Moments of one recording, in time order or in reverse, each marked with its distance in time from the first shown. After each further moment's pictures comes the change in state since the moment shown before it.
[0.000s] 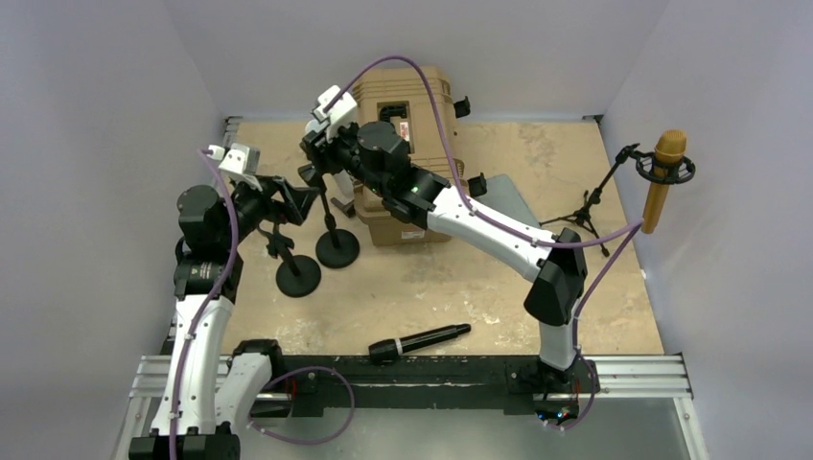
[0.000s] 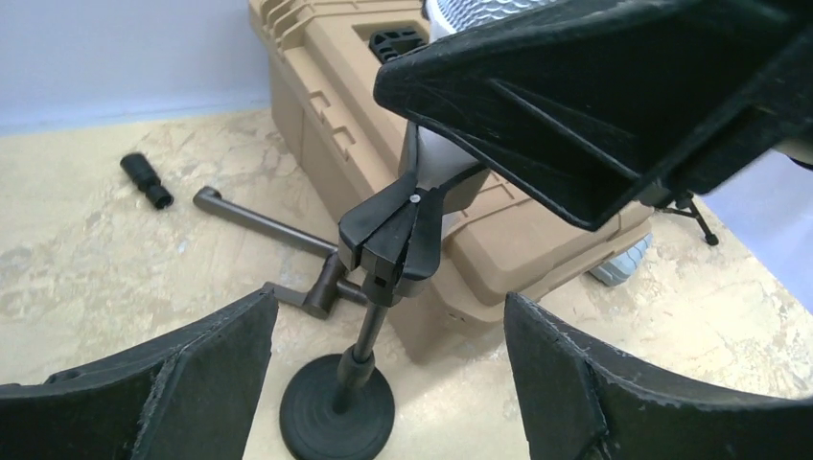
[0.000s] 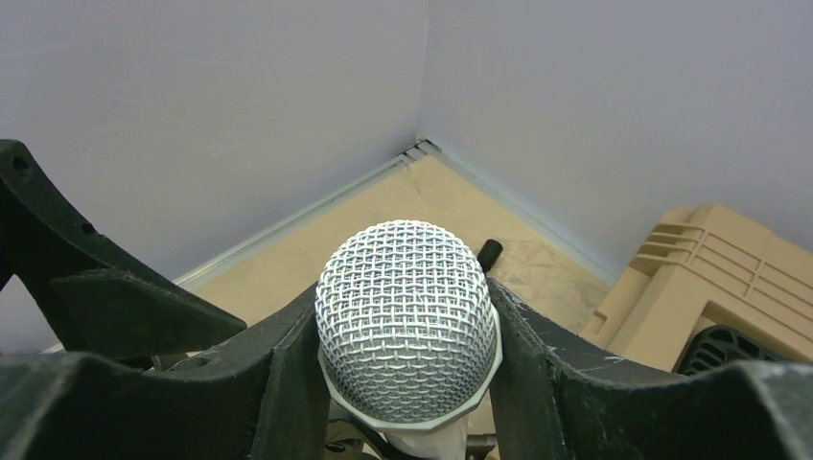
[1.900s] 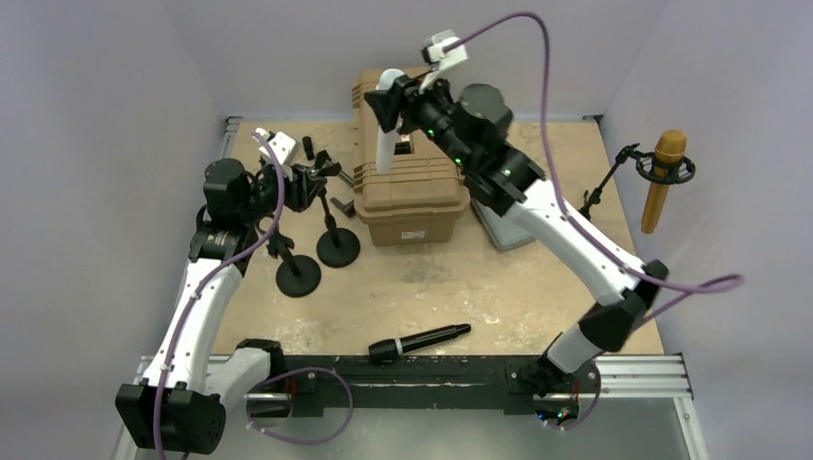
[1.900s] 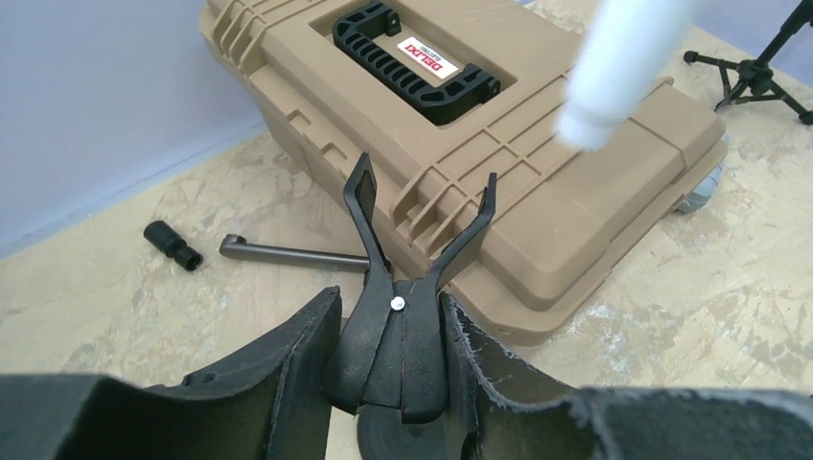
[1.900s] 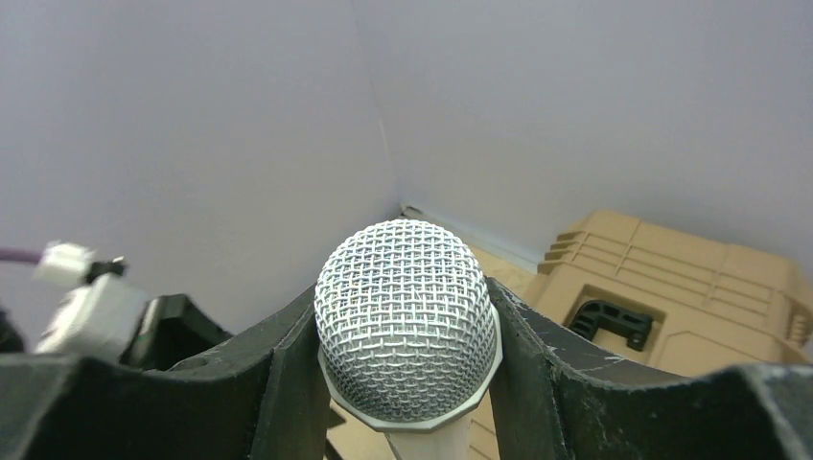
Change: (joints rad) left arm -0.129 0.210 0.088 0.036 0.007 0.345; right arm -0.200 -0.254 -0.051 -0.106 -0.110 0.262
